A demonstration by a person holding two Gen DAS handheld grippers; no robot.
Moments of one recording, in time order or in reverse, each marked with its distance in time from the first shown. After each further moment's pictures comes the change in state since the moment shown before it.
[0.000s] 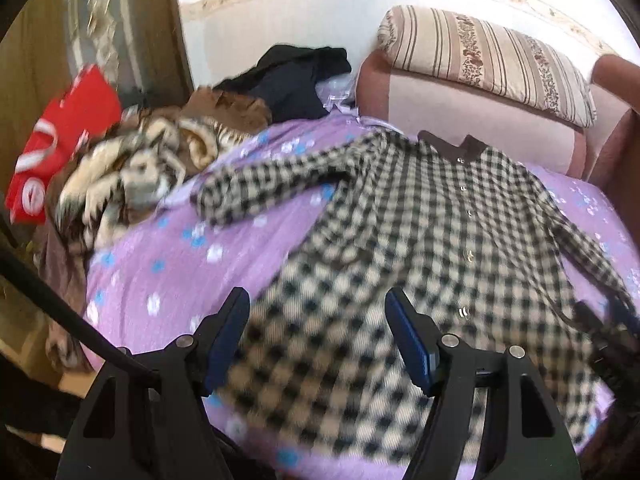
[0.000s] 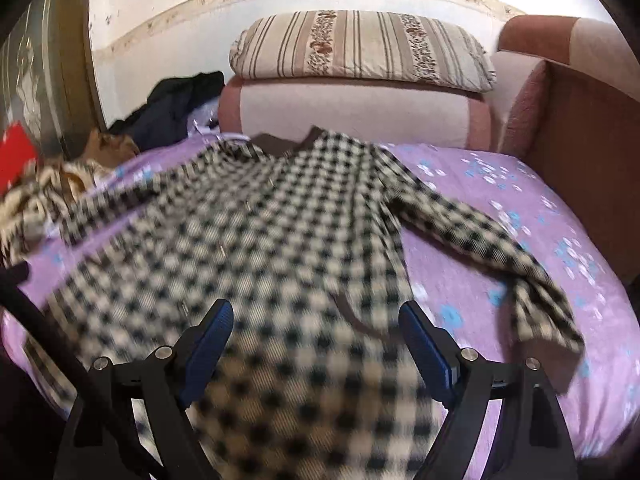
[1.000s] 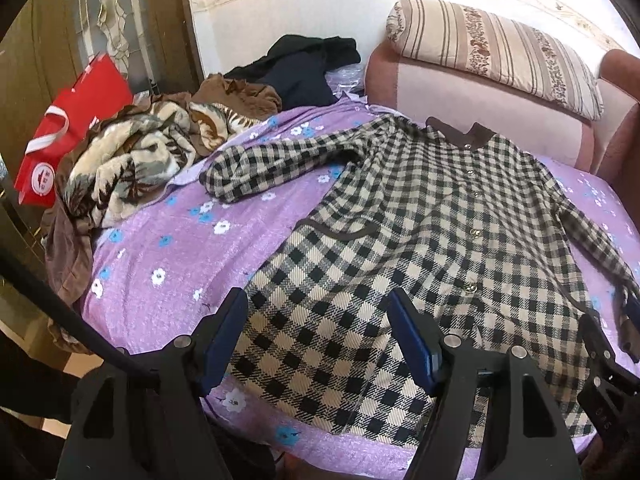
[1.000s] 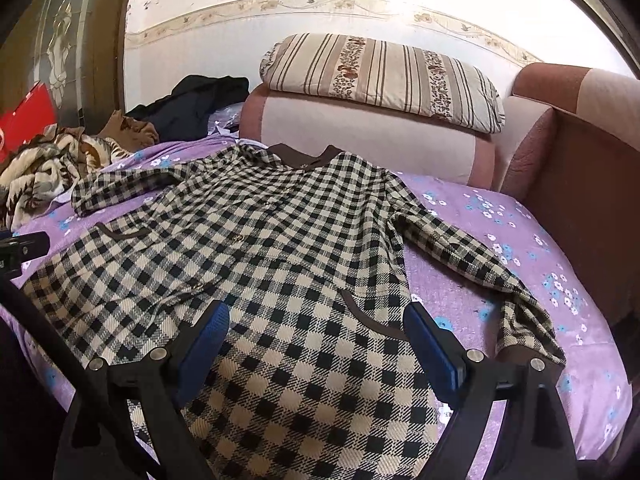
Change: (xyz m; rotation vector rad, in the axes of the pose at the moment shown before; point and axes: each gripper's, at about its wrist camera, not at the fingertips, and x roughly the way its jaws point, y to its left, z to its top) left arm -0.003 0.004 -0.037 -0.038 0.025 -0.001; right arm -0.025 0.029 -0.039 -0.151 -0.080 -0.049
